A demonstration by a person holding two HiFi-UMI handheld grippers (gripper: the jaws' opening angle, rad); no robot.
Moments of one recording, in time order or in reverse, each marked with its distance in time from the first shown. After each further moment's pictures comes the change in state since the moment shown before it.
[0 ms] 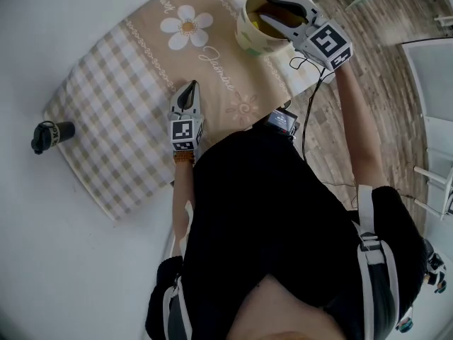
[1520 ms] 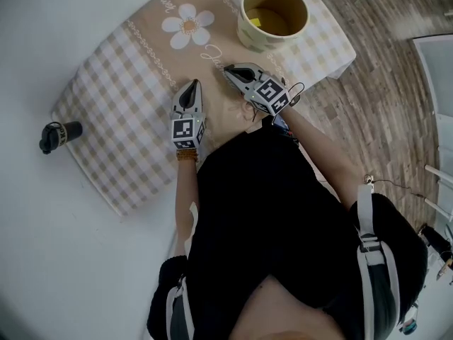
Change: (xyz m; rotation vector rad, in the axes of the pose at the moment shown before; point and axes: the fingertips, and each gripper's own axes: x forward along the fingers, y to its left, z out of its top) left arm 0.001 0.001 -0.005 -0.005 0.029 0.000; right arm 0.082 0.201 -0.122 0.518 -0.049 0.075
